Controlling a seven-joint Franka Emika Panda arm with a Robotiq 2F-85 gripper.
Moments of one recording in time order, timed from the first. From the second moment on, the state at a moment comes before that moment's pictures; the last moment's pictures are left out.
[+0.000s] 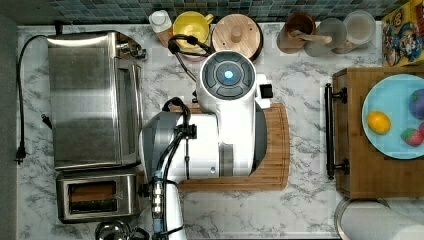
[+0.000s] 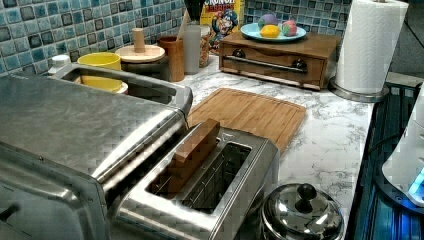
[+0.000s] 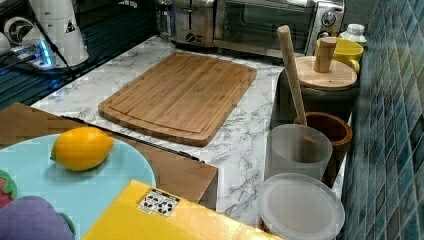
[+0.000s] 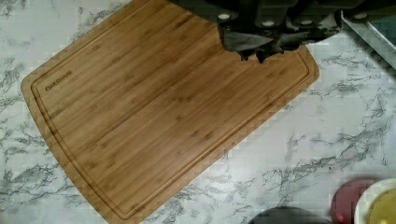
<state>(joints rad) 0.01 0.02 0.02 -1.88 0.05 0.26 -0.09</state>
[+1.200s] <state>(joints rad) 0.05 -0.09 0.06 -2.10 0.07 0.36 -0.32</state>
